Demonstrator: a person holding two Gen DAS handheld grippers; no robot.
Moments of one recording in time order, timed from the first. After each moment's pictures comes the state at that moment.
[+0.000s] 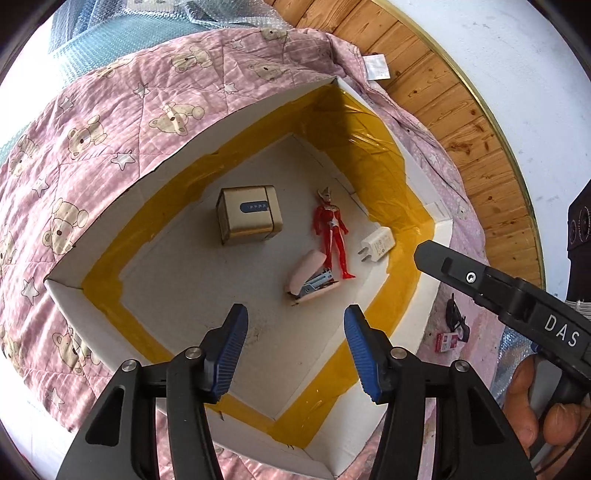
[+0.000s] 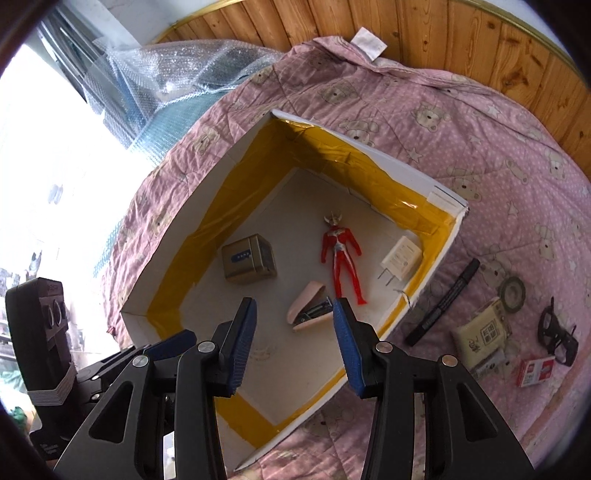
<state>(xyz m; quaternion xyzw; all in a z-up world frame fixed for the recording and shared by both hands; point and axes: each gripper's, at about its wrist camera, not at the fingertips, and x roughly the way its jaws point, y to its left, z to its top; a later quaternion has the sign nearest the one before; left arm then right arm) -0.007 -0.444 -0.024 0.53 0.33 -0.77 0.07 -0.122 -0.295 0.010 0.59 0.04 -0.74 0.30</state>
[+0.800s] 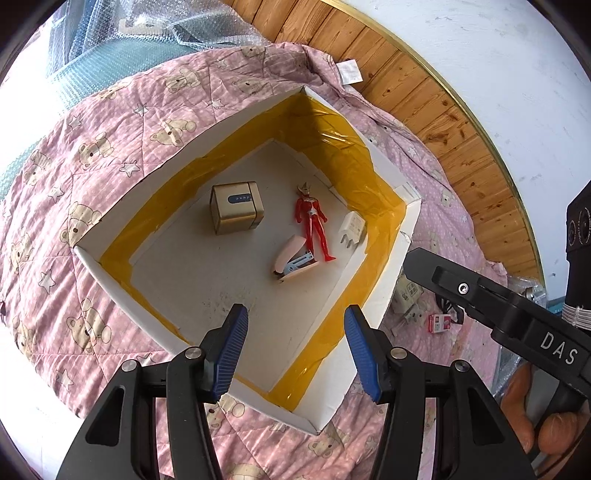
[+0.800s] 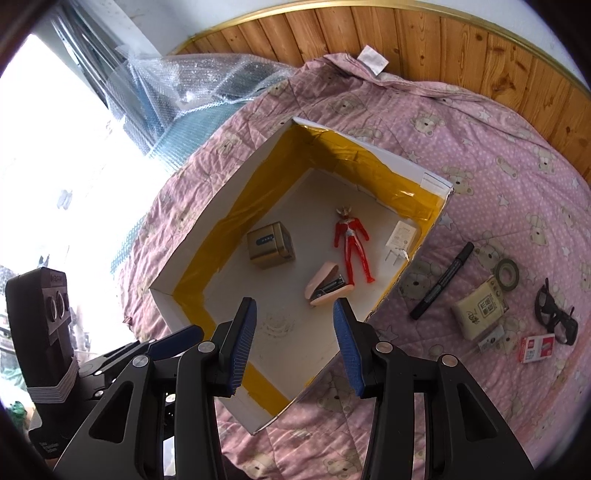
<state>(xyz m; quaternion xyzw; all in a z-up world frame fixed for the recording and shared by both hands) 0.023 -0.422 0.009 0.52 0.30 -0.79 0.06 -0.077 -0.280 0.041 0.57 0.03 -0.76 0.32</state>
